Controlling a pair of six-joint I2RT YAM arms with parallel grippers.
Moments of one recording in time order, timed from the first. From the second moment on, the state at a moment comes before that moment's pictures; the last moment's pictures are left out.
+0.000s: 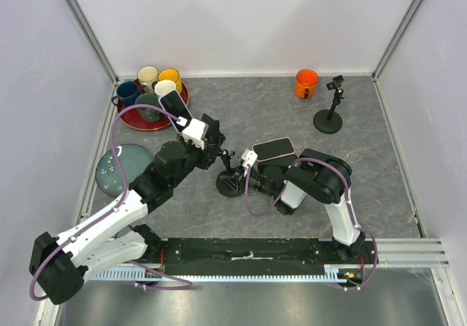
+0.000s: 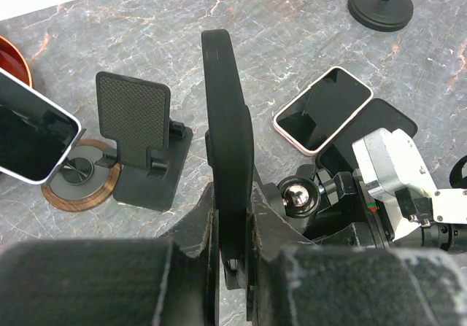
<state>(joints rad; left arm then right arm) -0.70 0.92 0.64 0.06 -0.19 -0.08 0.86 2.10 0.55 1.49 -0.23 0.13</state>
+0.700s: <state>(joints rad) -0.66 0.90 0.76 -0.22 -0.05 -0.08 0.86 2.10 0.54 1.50 -0.32 0.16</state>
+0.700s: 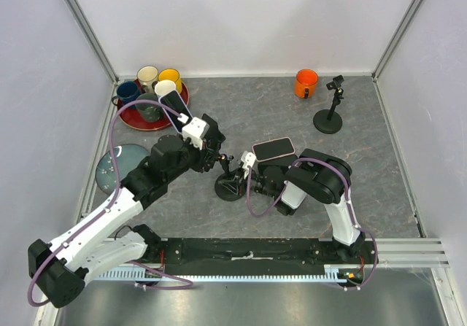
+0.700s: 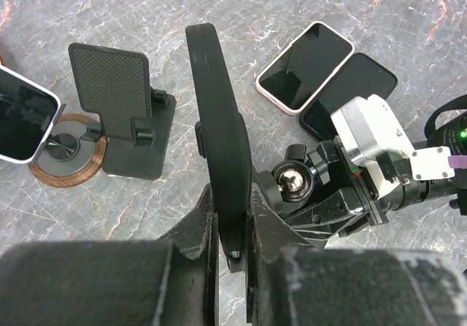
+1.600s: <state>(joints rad) -1.12 1.19 0.89 -0.21 -0.99 -0.32 0.89 2.06 0.48 1.50 -0.05 0.15</state>
